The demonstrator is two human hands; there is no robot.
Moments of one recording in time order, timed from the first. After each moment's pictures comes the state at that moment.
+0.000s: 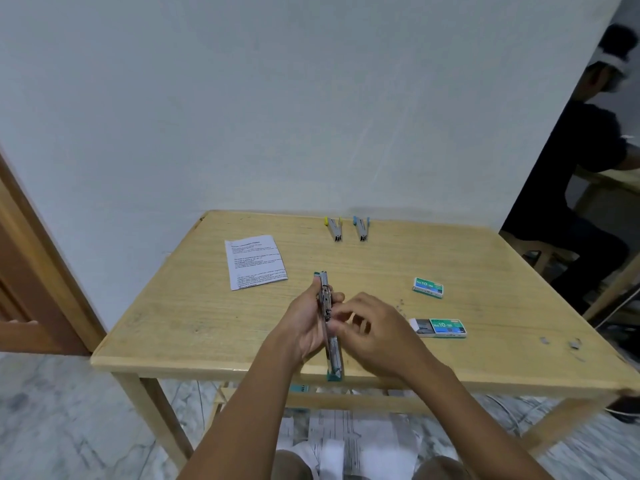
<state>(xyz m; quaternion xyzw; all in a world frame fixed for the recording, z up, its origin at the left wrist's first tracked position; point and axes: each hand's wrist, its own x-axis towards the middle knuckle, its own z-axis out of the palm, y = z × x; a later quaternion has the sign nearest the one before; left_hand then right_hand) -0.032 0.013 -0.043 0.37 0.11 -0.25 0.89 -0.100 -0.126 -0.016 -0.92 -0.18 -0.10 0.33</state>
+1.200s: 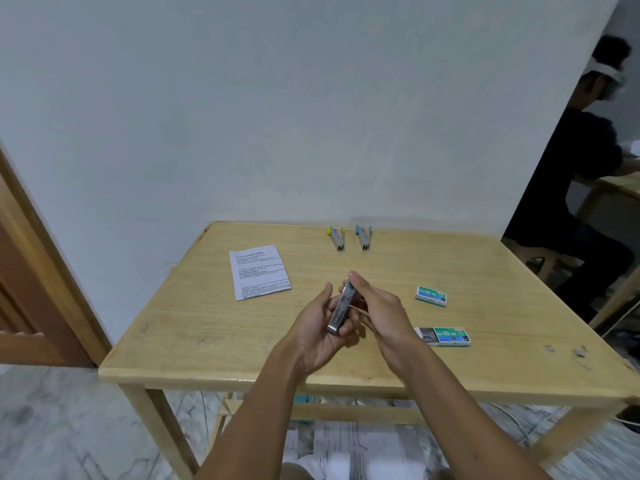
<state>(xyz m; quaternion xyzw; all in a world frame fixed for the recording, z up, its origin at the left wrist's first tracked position) -0.045 0.013 -0.034 0.41 -0.02 -0.29 0.87 -0.074 -0.106 0.004 -0.68 0.11 0.01 0.72</state>
